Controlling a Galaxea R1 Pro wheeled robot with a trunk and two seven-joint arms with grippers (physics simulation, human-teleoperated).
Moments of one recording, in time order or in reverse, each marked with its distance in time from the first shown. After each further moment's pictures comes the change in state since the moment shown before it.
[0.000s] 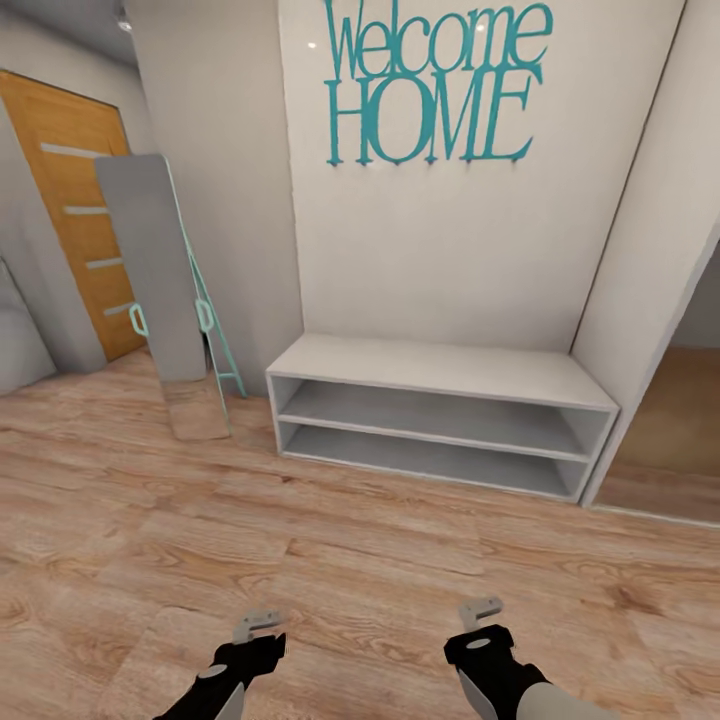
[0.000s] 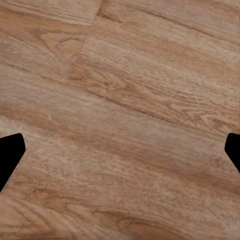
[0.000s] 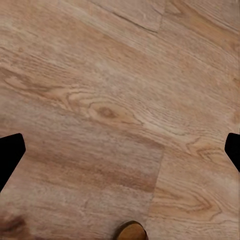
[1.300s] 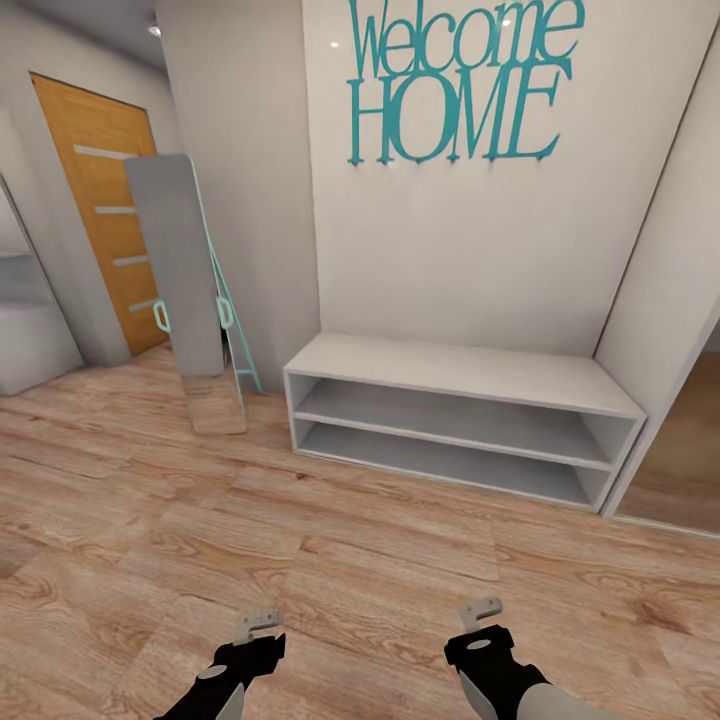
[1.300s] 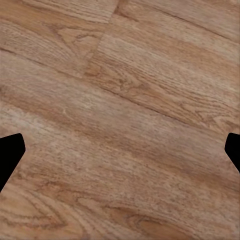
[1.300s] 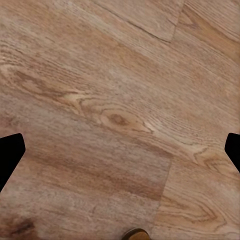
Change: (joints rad) left arm 0.001 0.000 0.000 0.000 0.000 -0.002 0.000; right arm 0.001 0.000 0.000 0.002 0.000 -0.002 0.000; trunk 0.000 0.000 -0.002
